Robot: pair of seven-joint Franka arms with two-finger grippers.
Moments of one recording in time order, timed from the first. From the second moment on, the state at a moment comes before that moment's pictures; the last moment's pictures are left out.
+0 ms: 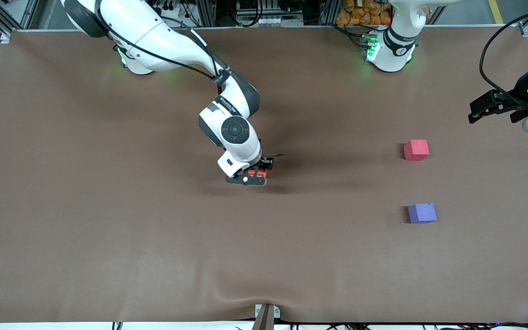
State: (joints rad) left arm 0.01 -0.01 -0.06 -1.57 0.00 1.52 -0.06; right arm 0.53 0.76 0.24 -1.51 -0.08 2.27 0.86
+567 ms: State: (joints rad) left arm 0.04 -0.02 -0.05 -1.57 0.00 1.51 -0.05; right arm 0.40 0.66 0.21 -1.47 -0.09 2.07 0.74
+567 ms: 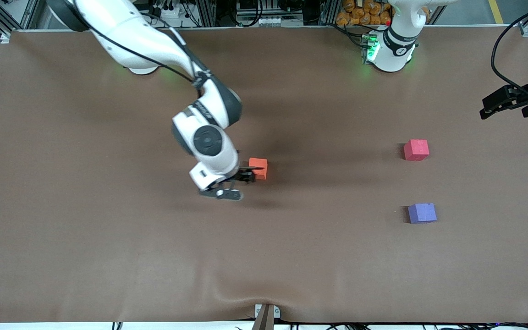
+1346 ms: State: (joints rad) left arm -0.02 0.10 -0.18 -1.58 0.00 1.62 -0.29; right arm 0.08 0.49 0.20 -1.66 -0.09 2.01 0.24
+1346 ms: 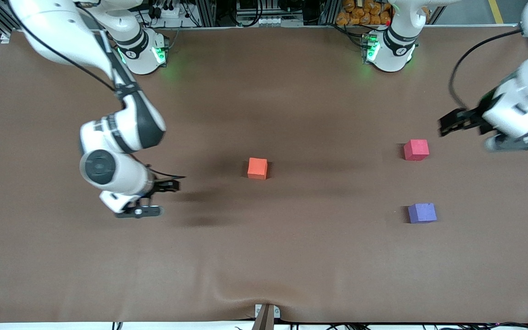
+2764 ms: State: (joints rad) left arm -0.64 0.76 -0.17 -1.37 0.00 2.19 -0.66; right arm -0.20 0.09 0.16 -1.68 0.00 1.68 -0.14
